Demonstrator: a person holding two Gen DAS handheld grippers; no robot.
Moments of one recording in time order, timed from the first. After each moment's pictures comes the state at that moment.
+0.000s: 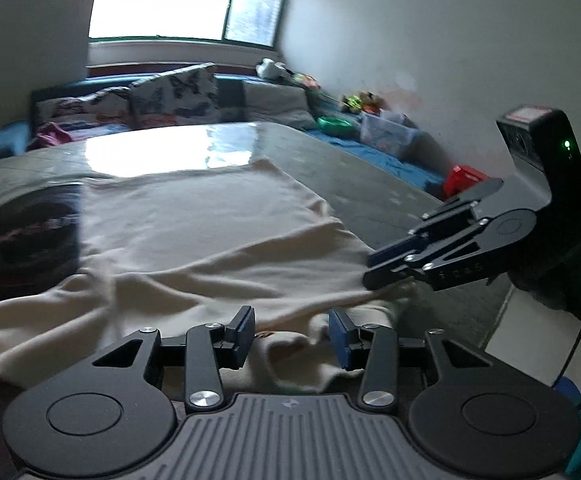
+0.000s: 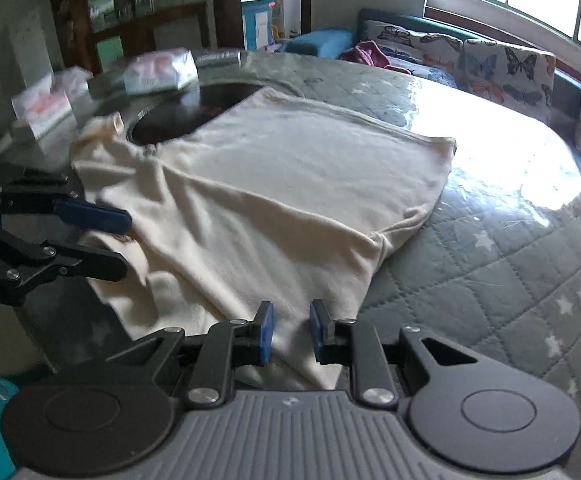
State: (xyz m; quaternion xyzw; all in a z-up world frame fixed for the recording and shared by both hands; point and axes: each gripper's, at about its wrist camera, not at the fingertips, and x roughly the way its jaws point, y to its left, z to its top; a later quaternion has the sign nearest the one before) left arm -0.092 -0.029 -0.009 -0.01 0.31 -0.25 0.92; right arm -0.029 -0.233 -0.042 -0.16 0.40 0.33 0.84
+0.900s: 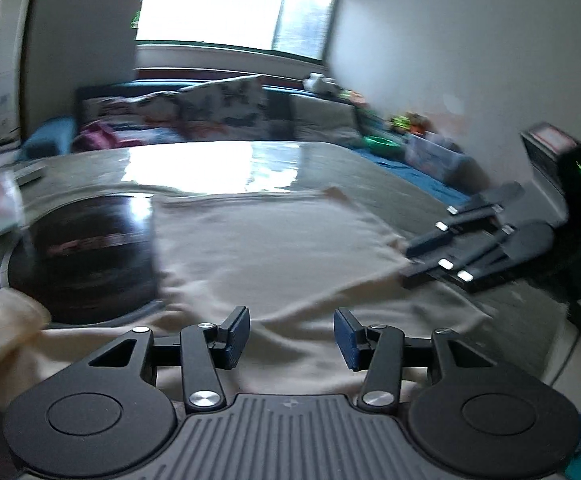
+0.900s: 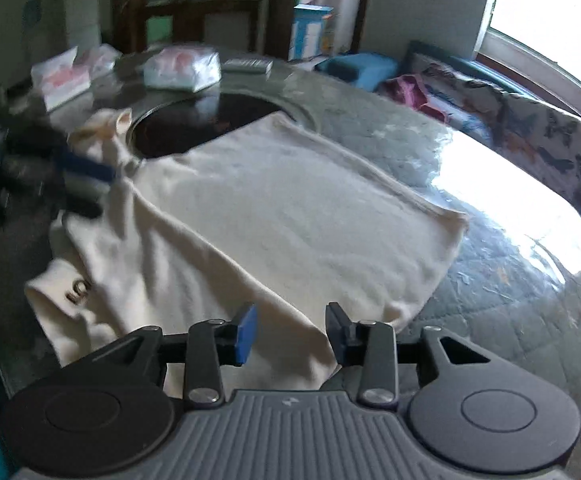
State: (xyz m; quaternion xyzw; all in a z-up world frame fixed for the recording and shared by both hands) left arm -0.060 0.041 0.001 -0.05 0.30 -0.16 0.94; right arm 0.036 -0.215 -0.034 -0.23 0.36 0.39 0.81
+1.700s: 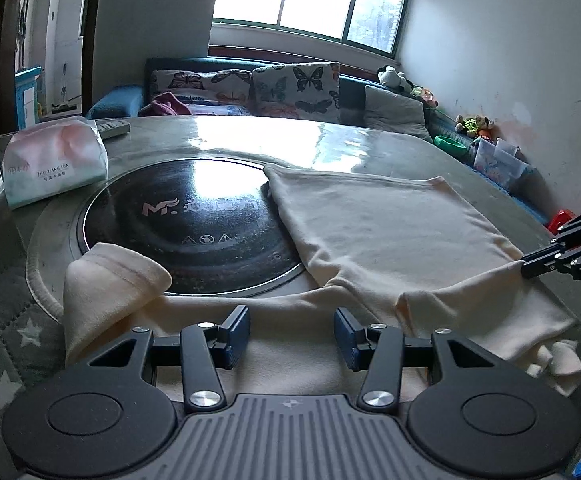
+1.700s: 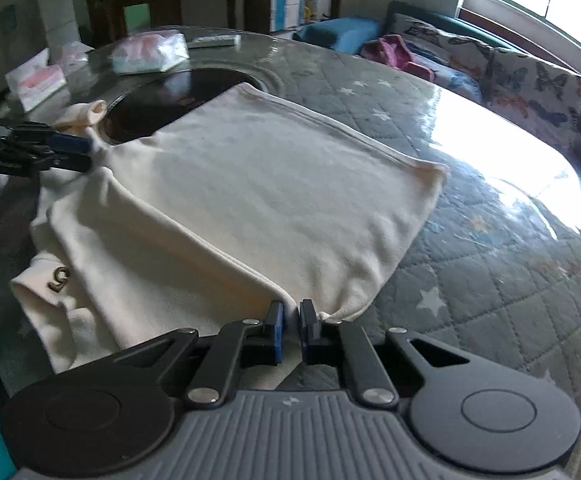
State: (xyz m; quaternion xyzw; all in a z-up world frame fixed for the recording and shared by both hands) left arm -0.037 0.096 -0.027 -0.06 0.32 -0.08 0.94; right arm 0.054 -0.242 -0.034 -0.20 0.41 0.36 0.81
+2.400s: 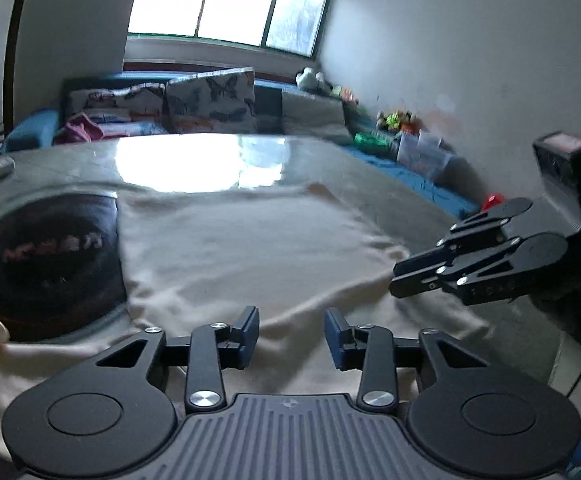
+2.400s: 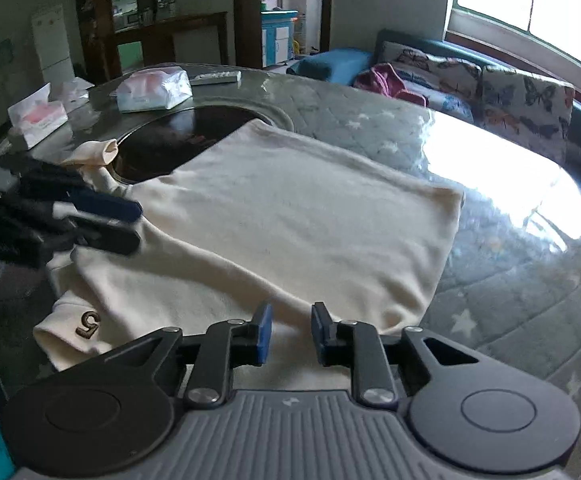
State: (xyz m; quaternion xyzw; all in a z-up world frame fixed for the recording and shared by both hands) left arm -0.022 0.007 -0.017 -0.04 0.31 -0.19 0.93; right arm 0.039 -0.224 -0.040 -0.16 0.37 0.36 0.84
